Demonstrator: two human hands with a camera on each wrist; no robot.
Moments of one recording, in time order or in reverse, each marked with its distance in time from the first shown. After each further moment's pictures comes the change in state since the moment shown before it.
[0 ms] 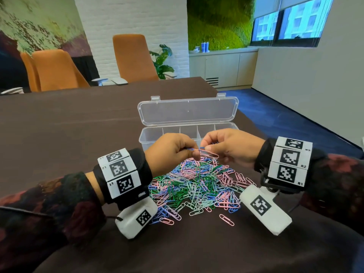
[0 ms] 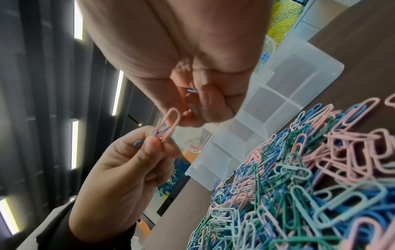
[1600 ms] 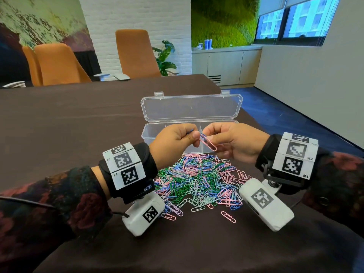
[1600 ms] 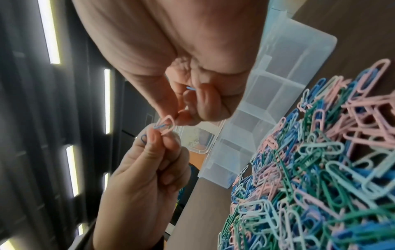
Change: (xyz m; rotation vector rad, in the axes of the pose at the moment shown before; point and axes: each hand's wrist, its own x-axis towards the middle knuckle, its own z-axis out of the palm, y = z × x) left_hand 0.004 0.001 0.001 -0.156 0.145 -0.045; right_hand 0.000 -0.011 0.005 0.240 0.035 0.044
